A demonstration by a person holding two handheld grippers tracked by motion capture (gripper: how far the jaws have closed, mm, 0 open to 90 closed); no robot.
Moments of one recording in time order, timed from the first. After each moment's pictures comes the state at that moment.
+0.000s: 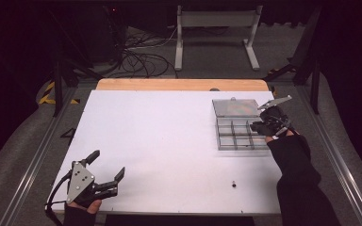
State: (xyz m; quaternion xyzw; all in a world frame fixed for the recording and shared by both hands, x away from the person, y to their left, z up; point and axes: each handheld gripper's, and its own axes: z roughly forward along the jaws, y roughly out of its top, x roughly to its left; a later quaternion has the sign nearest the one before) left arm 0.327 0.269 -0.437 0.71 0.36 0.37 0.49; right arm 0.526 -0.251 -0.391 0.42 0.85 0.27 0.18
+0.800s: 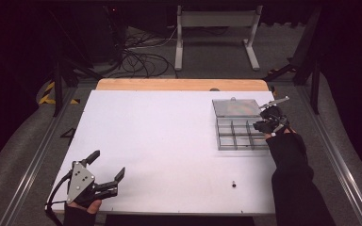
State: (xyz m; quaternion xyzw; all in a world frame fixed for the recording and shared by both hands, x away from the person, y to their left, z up) left arm 0.327 0.268 -0.437 0.71 0.36 0.37 0.49; right arm 0.559 -0.269 -0.429 0.47 0.83 0.24 0.19
